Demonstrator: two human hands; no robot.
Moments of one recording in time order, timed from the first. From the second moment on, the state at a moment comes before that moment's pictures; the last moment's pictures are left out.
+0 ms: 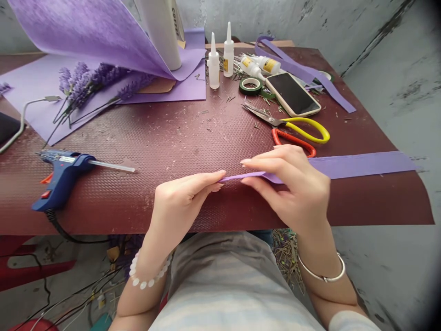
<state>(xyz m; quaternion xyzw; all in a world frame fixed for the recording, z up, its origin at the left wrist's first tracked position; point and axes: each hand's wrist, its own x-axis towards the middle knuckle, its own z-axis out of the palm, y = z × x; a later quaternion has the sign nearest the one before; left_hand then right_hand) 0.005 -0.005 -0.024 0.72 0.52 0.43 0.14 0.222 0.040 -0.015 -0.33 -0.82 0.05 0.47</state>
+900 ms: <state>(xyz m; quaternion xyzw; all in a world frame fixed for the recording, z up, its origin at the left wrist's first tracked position) 0.005 -0.009 -0.018 0.68 0.47 0.43 0.36 0.204 0.032 -0.027 -0.32 -0.82 0.08 0.47</state>
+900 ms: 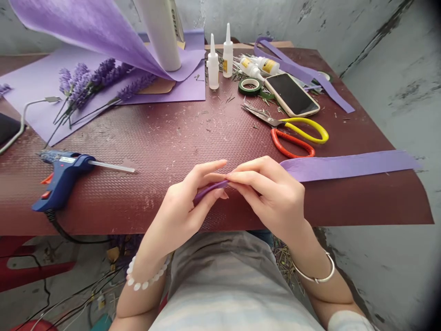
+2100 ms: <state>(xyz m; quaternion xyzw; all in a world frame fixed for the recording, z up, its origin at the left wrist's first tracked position) 0.017 -0.010 -0.029 0.64 0.58 0.50 0.06 0.205 0.028 -0.024 -0.36 -0.76 0.07 0.53</state>
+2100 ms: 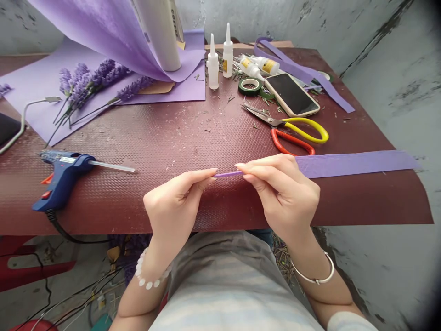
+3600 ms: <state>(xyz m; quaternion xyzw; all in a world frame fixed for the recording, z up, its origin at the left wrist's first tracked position) 0.017 -0.009 -0.026 0.69 0.56 0.46 0.08 0.201 0.026 -0.028 -0.33 -0.82 0.05 0.47</state>
